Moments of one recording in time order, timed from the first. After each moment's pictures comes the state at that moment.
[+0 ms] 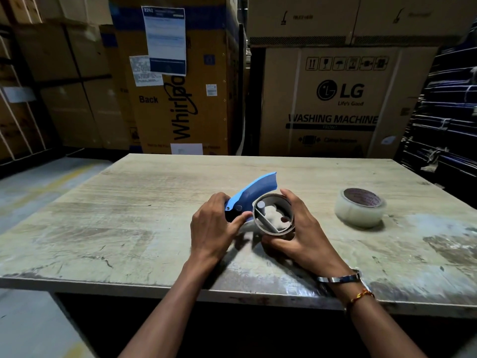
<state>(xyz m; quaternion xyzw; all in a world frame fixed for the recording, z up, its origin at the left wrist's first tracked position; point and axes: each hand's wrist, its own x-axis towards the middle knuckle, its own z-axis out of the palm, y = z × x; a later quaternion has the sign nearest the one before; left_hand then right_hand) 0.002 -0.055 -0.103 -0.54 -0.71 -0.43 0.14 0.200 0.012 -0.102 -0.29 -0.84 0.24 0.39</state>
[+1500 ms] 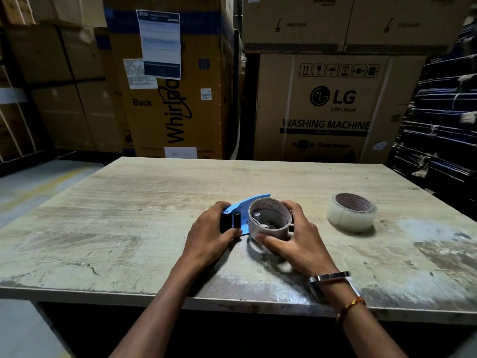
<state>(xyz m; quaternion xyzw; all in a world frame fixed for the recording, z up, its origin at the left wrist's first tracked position) 0.002 -0.055 -0.102 -0.58 -0.70 -0.41 -0.04 0.204 0.015 -0.103 -0.37 -0.79 0.29 0.40</state>
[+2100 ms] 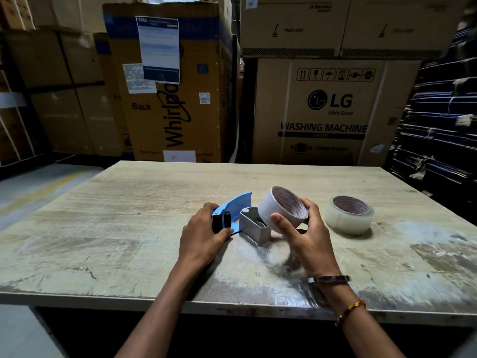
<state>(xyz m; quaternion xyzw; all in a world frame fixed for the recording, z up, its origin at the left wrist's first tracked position) -0.006 -0.049 -0.108 -0.52 -0.74 -0.42 0.00 0.210 0.014 -0.098 -0.35 -0.68 0.37 0.53</state>
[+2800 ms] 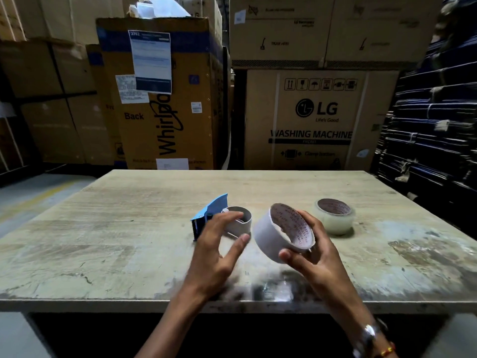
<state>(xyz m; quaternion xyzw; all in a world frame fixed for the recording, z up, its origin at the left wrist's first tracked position) 0.052 -0.096 -0.091 -0.63 -0.54 -0.56 -0.03 0.259 -0.044 -0.084 -0.23 -0.68 0.49 0.50</state>
